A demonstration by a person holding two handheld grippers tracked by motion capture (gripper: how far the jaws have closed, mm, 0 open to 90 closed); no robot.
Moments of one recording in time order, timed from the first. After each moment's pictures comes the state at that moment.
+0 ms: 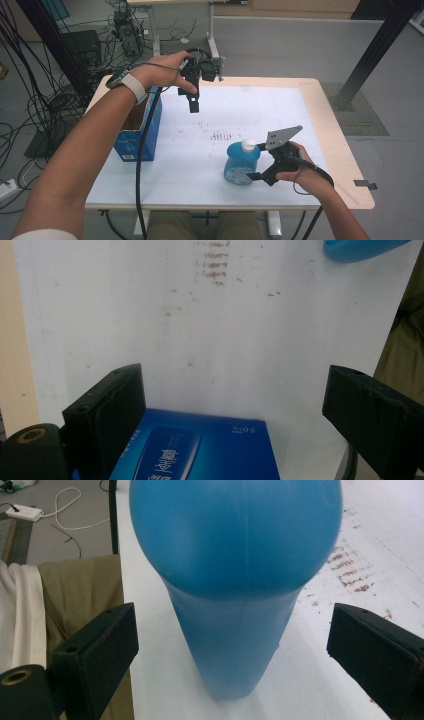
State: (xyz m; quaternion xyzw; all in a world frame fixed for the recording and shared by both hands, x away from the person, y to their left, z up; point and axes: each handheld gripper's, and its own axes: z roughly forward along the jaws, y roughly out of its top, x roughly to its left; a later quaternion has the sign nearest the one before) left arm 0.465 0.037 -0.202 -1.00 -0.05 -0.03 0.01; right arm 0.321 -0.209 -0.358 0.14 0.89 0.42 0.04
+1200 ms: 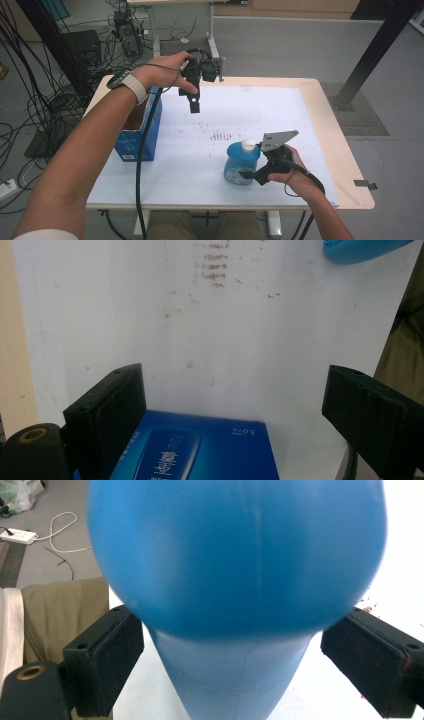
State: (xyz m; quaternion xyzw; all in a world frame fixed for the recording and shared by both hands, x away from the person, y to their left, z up) left arm 0.465 0.036 -0.202 -1.00 -0.05 -0.03 0.01; right arm 0.322 -0.198 -0.375 0.15 0.87 0.46 0.06
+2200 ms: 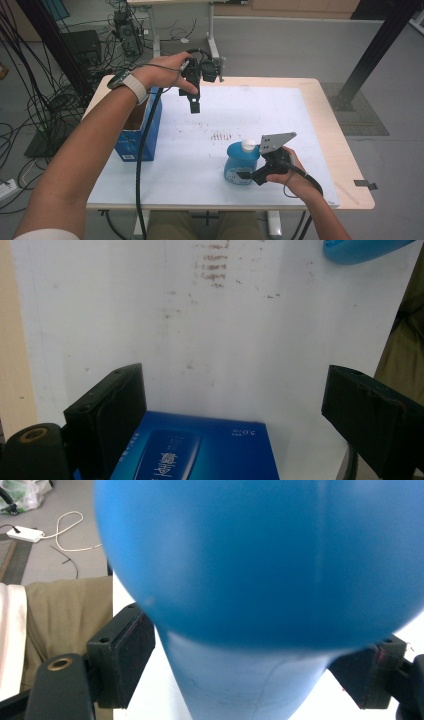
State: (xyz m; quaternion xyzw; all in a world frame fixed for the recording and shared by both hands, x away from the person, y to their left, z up) left arm 0.465 0.035 -0.204 -1.00 -0.05 -0.03 0.01; right arm 0.322 -0.195 -0.381 0.13 0.87 0.47 0.06
